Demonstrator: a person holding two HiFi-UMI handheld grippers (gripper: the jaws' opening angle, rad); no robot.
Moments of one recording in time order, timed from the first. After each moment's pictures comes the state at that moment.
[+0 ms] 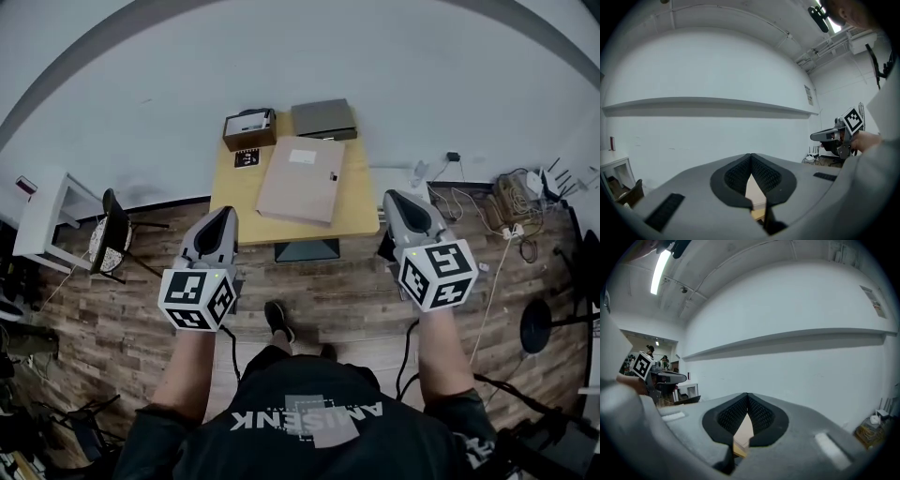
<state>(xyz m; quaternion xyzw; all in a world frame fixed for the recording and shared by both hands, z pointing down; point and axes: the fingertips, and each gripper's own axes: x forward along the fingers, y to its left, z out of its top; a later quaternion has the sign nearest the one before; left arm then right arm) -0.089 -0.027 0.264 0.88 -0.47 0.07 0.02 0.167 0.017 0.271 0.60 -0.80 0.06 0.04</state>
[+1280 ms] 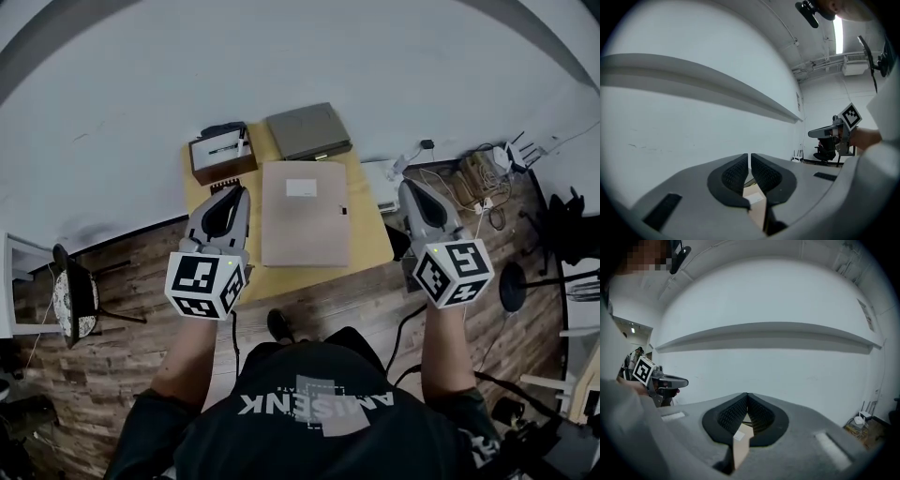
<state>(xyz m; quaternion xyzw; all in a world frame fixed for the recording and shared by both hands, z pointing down) -0.085 -0.301 0.289 0.94 -0.33 0.06 0.05 0.141 -0.190 0.263 0.70 -0.71 0.07 0.06</state>
